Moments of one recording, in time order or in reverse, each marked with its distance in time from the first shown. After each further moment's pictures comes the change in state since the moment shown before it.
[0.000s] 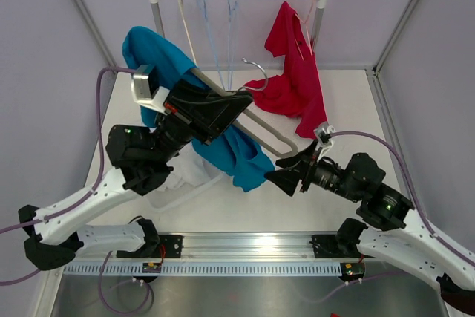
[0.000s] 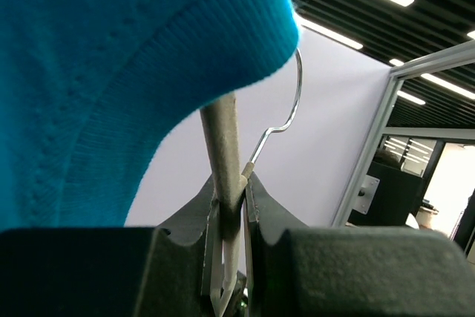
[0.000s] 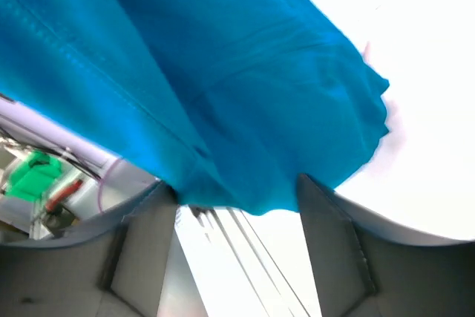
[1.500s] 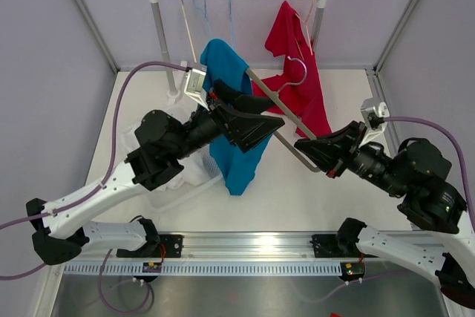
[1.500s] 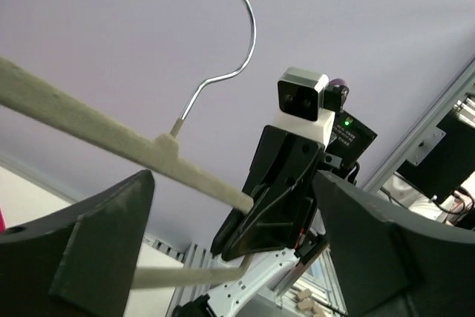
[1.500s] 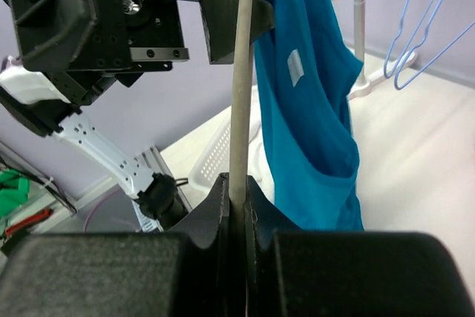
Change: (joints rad) left arm -0.003 0.037 0.003 -0.321 -0.003 0.006; right arm 0.014 0.089 0.520 -0.305 0.081 -0.218
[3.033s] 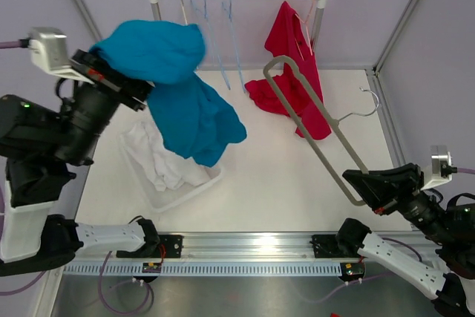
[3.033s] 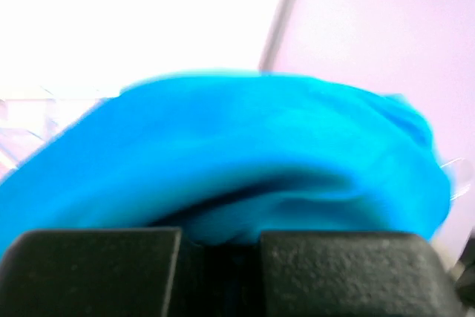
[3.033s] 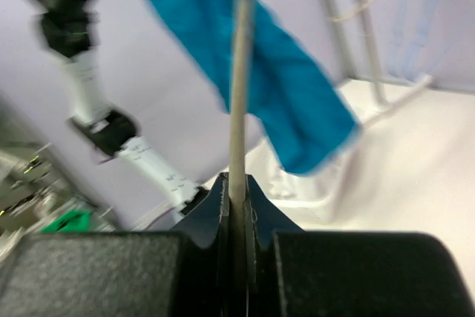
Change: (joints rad) left arm -0.005 -0.073 0.654 -0.806 -0.538 0.527; right arm 0.001 -0.451 -0.157 -0.065 0.036 0.155
